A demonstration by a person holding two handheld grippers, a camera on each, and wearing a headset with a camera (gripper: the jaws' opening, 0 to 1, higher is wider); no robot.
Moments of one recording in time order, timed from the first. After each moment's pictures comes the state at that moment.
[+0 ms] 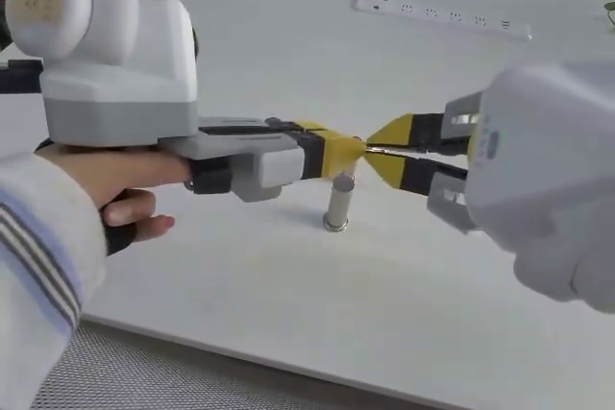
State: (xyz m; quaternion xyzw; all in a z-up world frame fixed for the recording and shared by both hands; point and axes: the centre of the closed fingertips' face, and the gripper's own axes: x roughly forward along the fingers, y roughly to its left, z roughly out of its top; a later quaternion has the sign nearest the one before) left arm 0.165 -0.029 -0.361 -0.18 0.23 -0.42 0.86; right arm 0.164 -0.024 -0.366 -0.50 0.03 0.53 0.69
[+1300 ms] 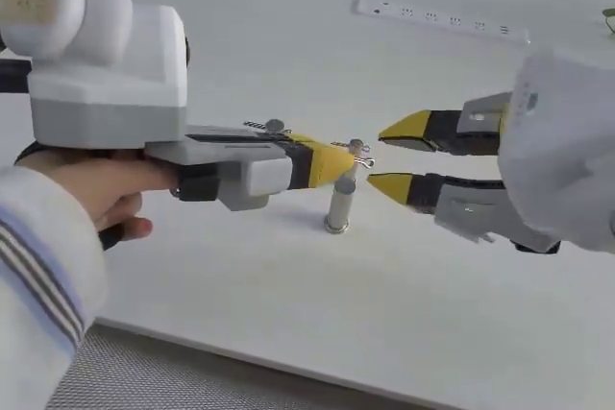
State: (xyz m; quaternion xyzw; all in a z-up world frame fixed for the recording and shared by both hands) left arm 0.156 -0.025 -0.362 -0.17 0.25 -0.42 0.86; right arm 0.167 -0.031 -0.377 -0.38 0.11 0.56 0.73
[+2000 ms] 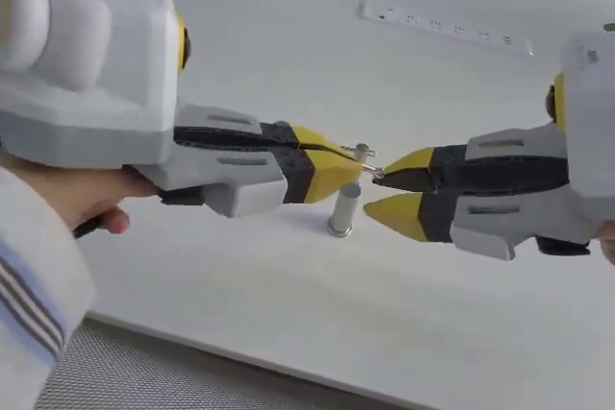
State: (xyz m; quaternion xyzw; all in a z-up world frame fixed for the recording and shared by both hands) left arm 0.136 -0.019 -0.344 -0.03 0.15 -0.50 0.85; right arm 0.141 -0.023 -0.377 -0.20 0.21 0.63 0.72
